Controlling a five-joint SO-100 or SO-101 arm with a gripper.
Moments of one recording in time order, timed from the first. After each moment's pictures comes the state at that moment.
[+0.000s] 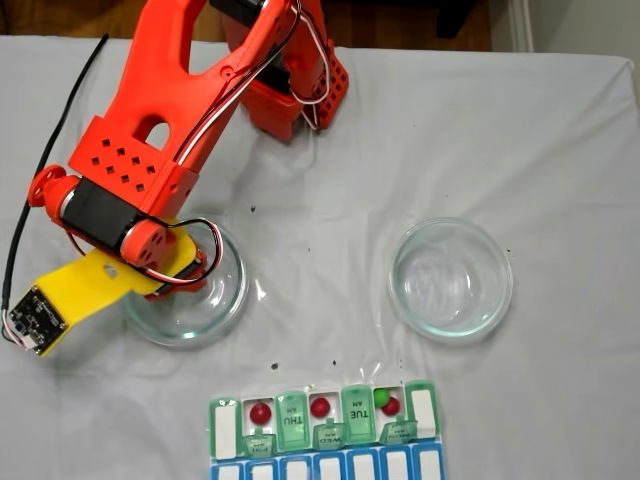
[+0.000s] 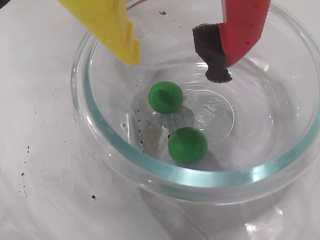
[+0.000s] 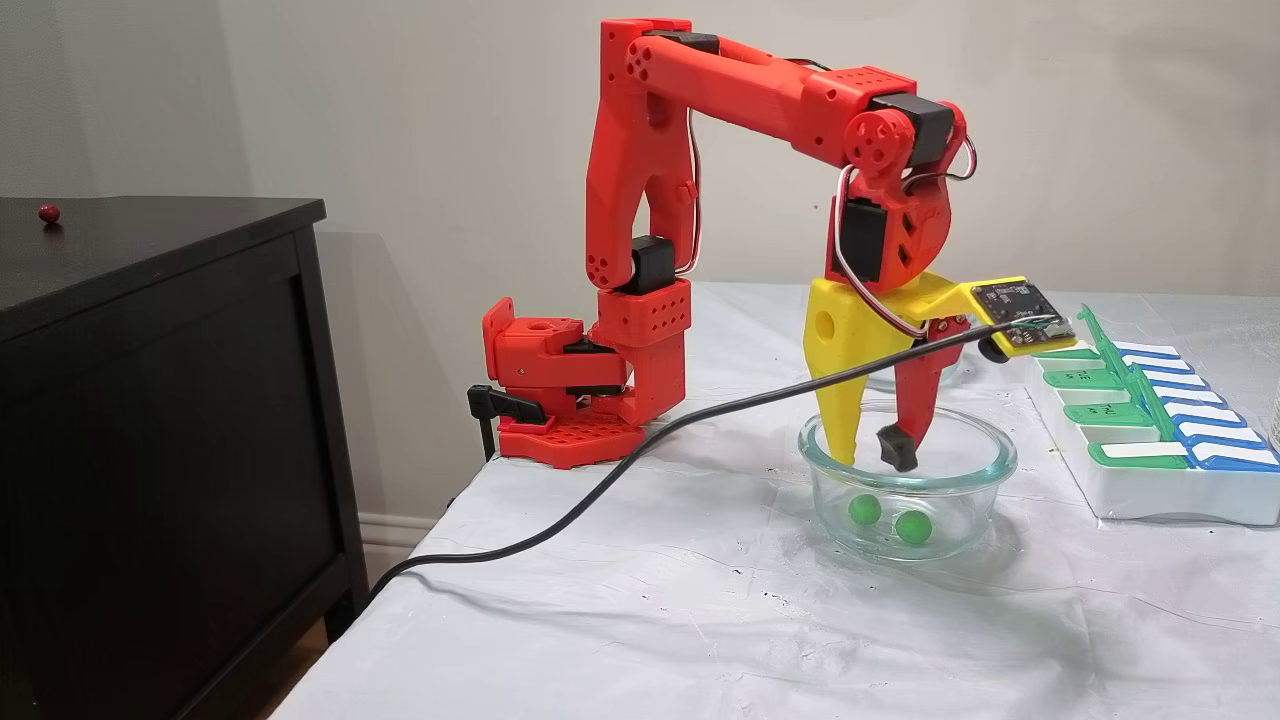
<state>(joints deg) 31.6 106.7 103.8 77.2 -75.9</state>
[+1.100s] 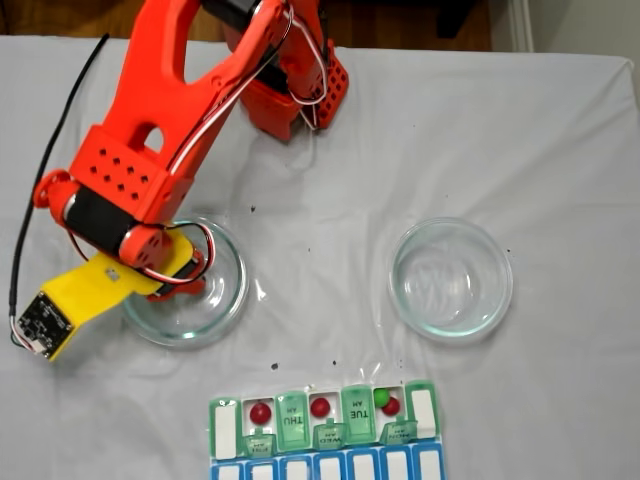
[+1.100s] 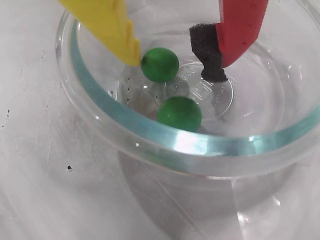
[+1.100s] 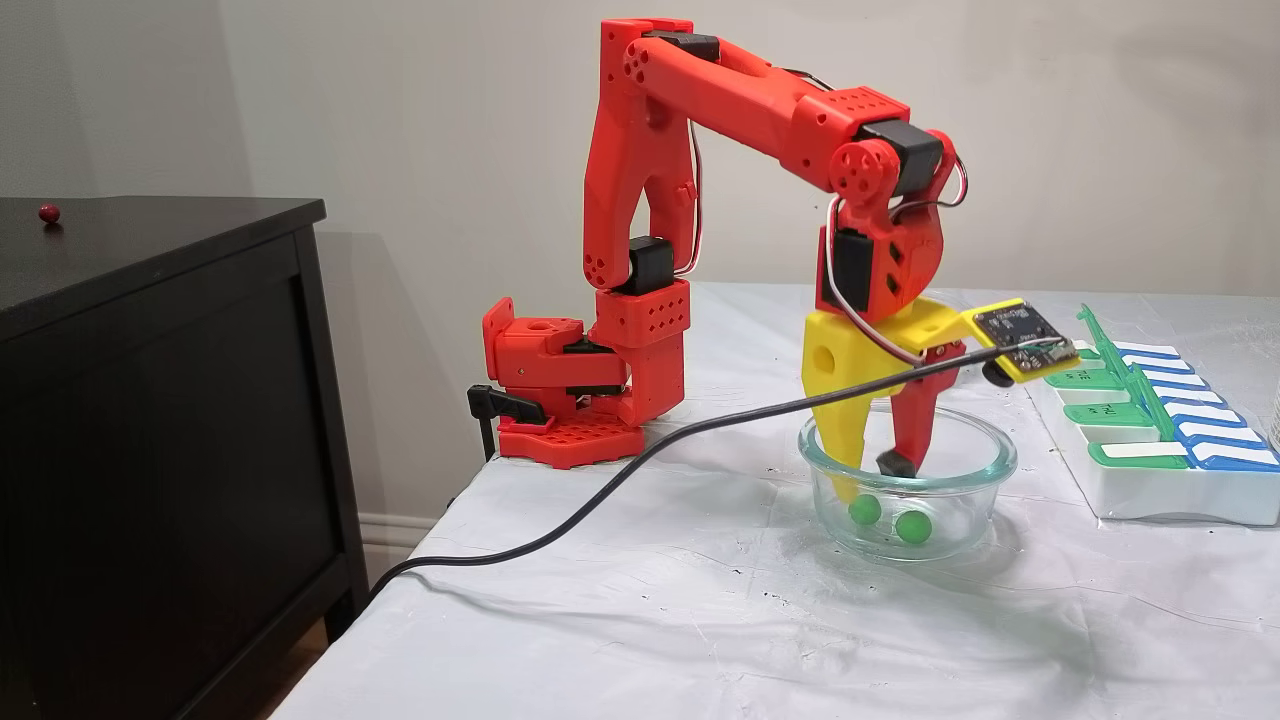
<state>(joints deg) 33.0 103.4 108.2 69.6 -80.9</state>
